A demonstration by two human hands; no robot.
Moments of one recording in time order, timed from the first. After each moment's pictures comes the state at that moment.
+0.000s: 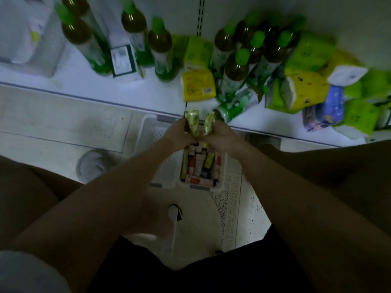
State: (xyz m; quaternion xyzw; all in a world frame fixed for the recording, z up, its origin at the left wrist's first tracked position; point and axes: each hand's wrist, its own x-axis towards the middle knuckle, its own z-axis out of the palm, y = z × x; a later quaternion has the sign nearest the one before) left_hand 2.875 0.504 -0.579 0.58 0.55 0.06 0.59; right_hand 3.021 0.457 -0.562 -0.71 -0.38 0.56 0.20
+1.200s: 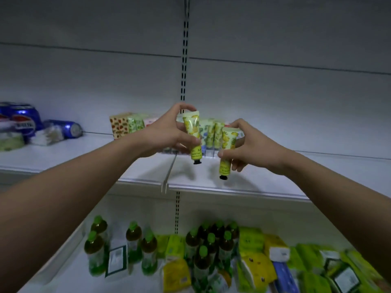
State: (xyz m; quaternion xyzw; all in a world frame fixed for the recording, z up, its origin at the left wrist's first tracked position) left_hand 2.906 0.583 -0.065 0.78 0.23 0.30 0.49; right_hand 3.115 0.475 -0.077 -0.61 -0.64 0.24 0.40
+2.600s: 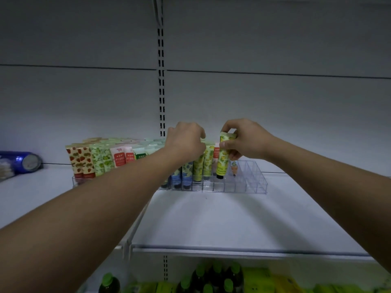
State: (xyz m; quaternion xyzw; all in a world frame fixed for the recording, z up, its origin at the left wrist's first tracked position) left_hand 3.057 0.683 -0.058 0.86 0.40 0.29 -0.07; right_hand 3.200 0.591 -0.040 -0.69 -0.63 0.06 0.36
